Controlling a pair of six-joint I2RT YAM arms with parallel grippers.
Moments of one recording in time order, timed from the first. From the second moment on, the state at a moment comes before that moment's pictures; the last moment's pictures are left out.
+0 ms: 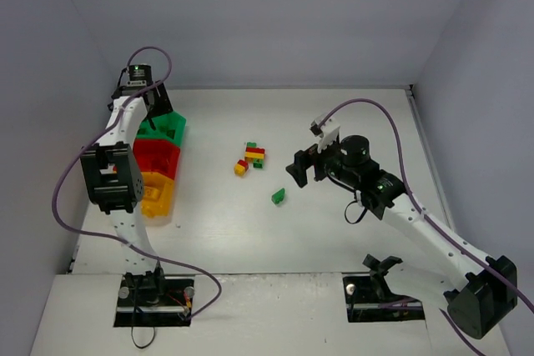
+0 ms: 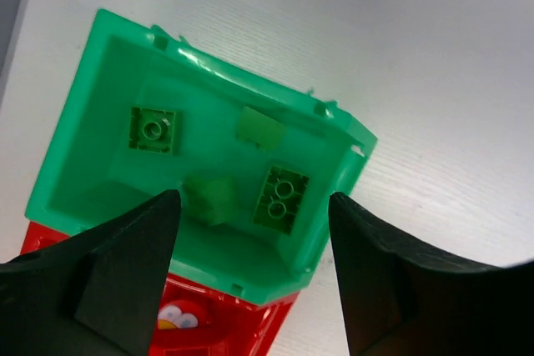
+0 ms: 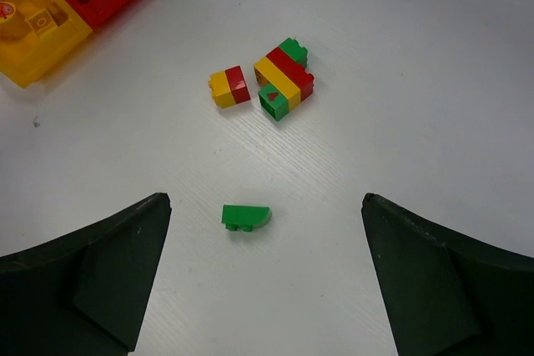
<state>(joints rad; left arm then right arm) 0.08 2.04 1.82 -0.63 -0.14 -0.28 0.56 1.05 0.81 -0.13 -0.19 0.04</state>
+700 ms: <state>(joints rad) -0.77 1.60 1.24 -0.48 0.12 -0.23 0.33 1.08 0.72 -0.20 -0.09 0.23</state>
